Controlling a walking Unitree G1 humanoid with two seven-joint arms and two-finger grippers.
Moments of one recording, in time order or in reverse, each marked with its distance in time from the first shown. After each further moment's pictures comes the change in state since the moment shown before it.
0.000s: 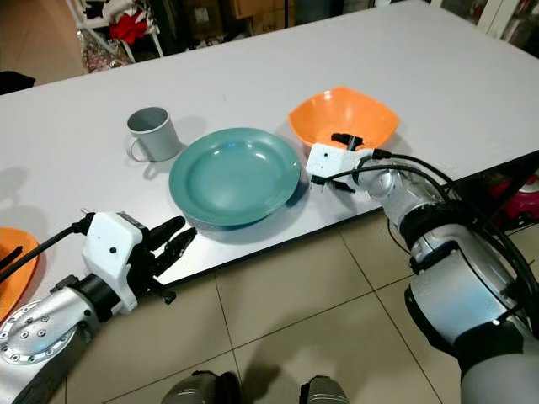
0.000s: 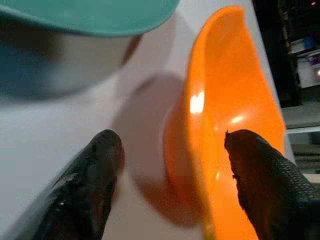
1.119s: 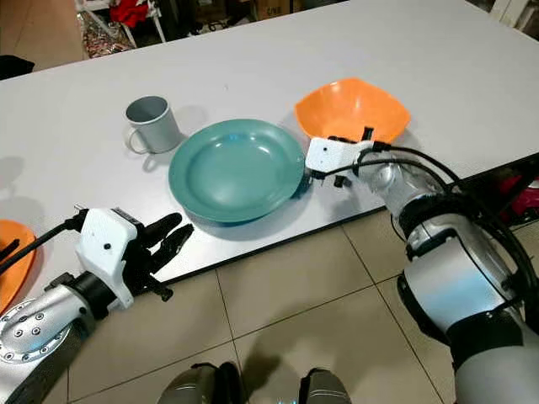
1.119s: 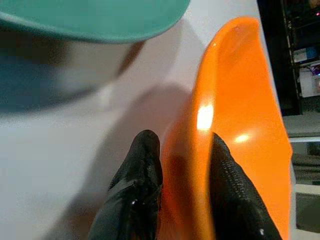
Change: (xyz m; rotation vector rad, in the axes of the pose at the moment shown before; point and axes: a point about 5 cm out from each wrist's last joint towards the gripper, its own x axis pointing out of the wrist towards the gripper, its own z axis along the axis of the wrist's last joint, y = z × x) left arm -0.001 0.002 0.005 -0.009 -0.009 0.013; right arm 0.000 -0.009 0.002 -0.045 0.001 -0.014
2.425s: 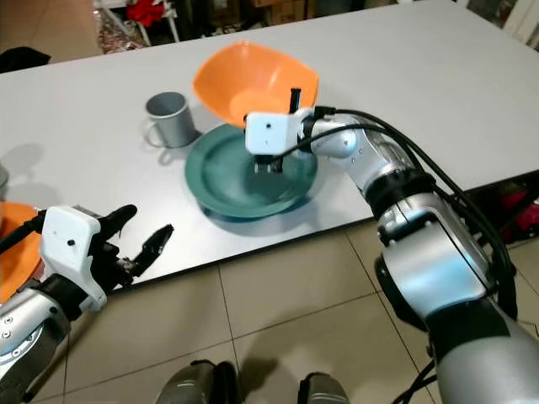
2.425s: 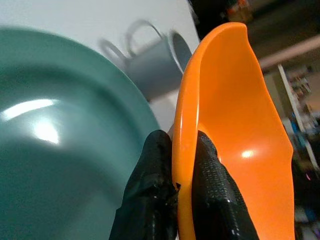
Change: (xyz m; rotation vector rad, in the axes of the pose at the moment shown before) left arm -0.016 0.022 -0.005 -0.040 0.024 0.139; right arm -0.005 -0.021 0.102 -0.108 -0.561 0.105
